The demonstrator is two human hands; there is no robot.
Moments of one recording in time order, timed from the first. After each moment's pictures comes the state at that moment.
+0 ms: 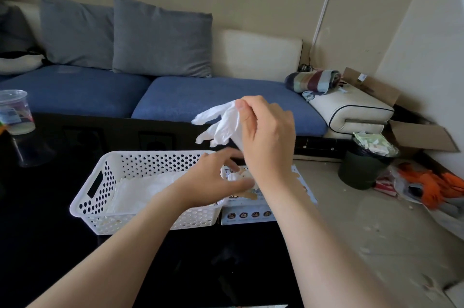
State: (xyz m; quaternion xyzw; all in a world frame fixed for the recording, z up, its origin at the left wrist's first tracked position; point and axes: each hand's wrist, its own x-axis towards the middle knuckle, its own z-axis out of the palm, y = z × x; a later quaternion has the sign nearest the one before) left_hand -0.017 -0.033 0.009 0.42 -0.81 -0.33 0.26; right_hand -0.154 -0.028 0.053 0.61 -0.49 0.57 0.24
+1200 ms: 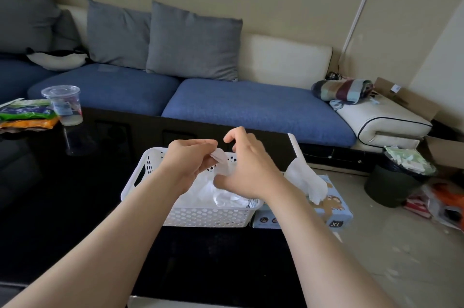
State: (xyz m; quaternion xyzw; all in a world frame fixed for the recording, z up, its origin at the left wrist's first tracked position) left_hand 0.064 -0.052 0.025 0.52 -0.37 -0.56 0.52; right_hand -0.091 -0.026 0.034 0.76 -0.59 0.23 -0.14
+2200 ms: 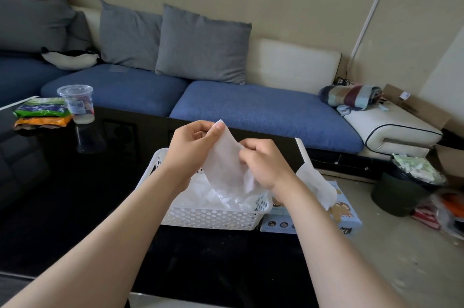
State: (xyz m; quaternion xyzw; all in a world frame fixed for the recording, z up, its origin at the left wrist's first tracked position) left_hand 0.083 -0.047 0.035 0.46 -0.51 -0.46 0.56; right_hand -0.090 -0.031 0.046 0.66 -0.56 0.37 -0.34
